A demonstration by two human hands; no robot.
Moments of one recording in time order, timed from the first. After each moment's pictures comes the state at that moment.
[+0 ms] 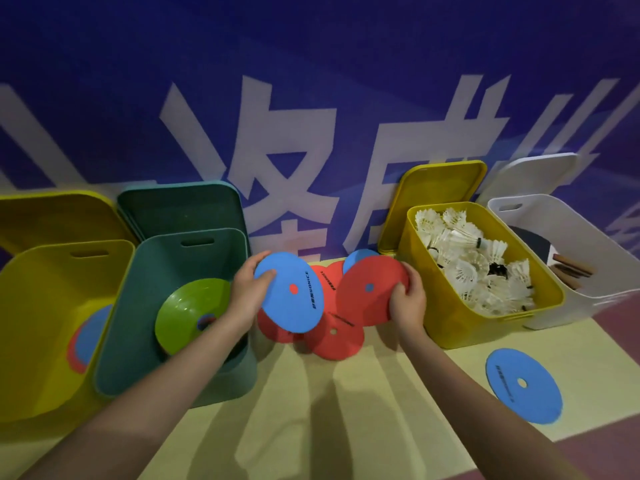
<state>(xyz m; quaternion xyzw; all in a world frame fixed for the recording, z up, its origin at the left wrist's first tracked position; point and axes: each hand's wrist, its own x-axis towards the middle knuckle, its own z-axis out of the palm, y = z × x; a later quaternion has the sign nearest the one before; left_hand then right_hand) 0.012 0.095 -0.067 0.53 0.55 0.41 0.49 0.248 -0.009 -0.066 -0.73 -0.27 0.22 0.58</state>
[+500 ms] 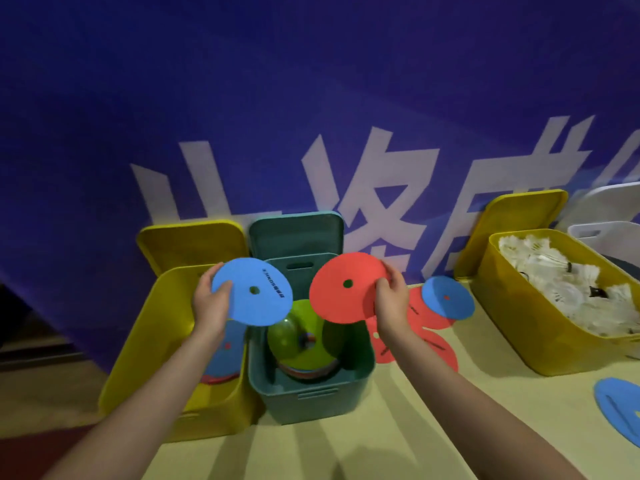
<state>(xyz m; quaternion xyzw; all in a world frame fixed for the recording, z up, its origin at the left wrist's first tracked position) -0.248 0.136 -0.025 0.43 0.59 0.55 0.40 0.021 0.063 -0.022 -0.65 -0.28 0.29 0.65</state>
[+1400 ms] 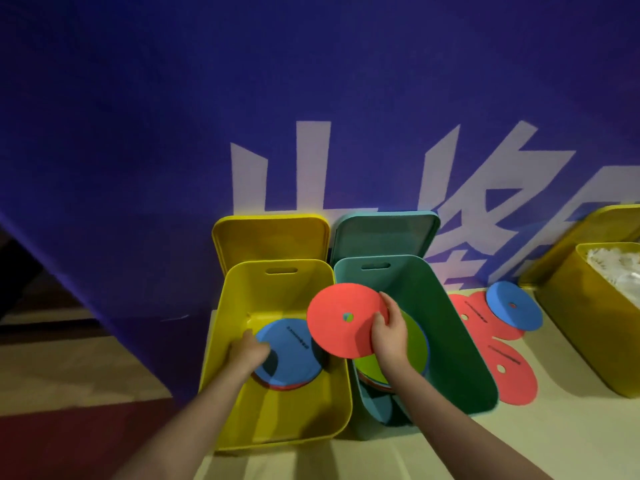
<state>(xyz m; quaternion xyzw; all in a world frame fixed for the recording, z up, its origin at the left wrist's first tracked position) -0.395 0.202 -0.158 0.54 0.74 0.05 0.41 -0.161 0.122 -0.083 -0.73 -0.32 0.28 0.53</state>
